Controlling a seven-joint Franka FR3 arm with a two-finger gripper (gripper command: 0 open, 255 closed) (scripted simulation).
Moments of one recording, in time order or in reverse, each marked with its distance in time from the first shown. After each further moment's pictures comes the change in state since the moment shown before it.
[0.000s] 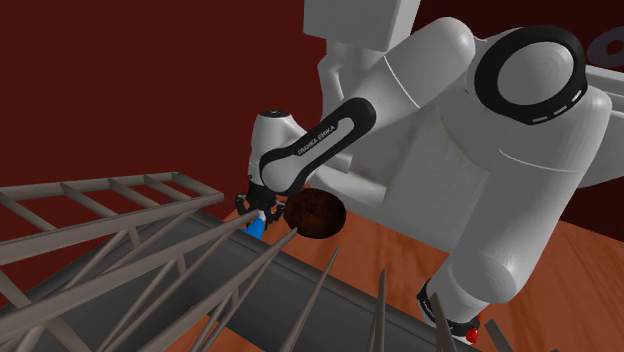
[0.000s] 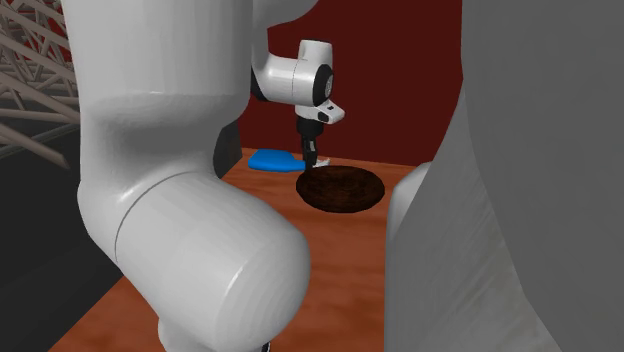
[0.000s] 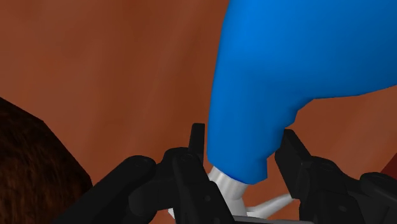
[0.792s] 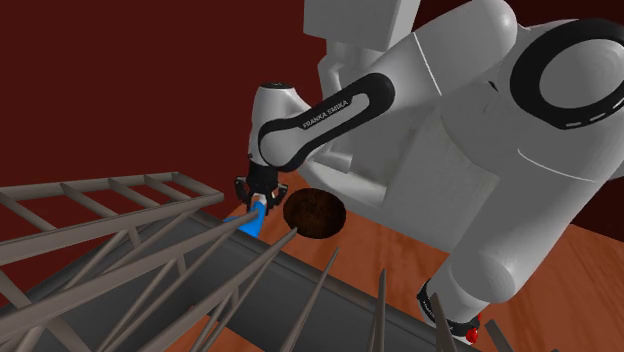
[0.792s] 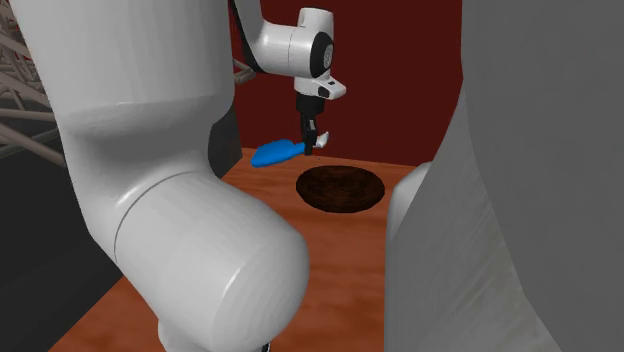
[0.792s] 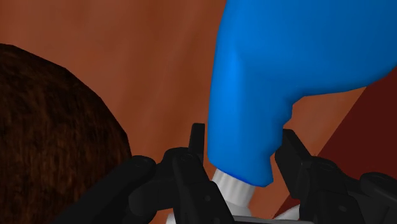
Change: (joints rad) arm -0.016 -0.123 0.019 0.036 0.068 -0.150 -0.040
